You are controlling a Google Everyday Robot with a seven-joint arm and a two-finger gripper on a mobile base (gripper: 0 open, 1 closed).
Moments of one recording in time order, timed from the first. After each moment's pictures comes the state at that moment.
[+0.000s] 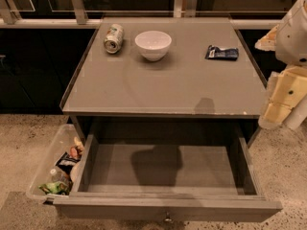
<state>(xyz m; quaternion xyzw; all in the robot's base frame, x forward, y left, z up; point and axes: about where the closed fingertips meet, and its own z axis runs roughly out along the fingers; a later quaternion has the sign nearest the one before) 0.438 -0.217 0.977 -0.60 0.78 -0.03 0.16</state>
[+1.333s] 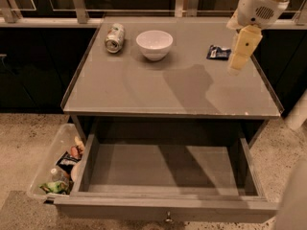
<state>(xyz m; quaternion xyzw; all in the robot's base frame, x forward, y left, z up) 0.597 -0.218 0.956 -0.61 0.78 0.02 0.15</state>
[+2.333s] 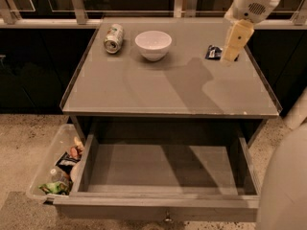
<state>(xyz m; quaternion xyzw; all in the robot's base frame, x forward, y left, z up) 0.641 -0.215 0.959 -0.59 0.78 0.00 0.19</state>
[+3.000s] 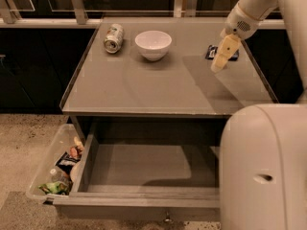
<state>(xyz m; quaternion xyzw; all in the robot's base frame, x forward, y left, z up) 0.700 -0.224 0.888 -0.55 0.81 0.07 0.18</state>
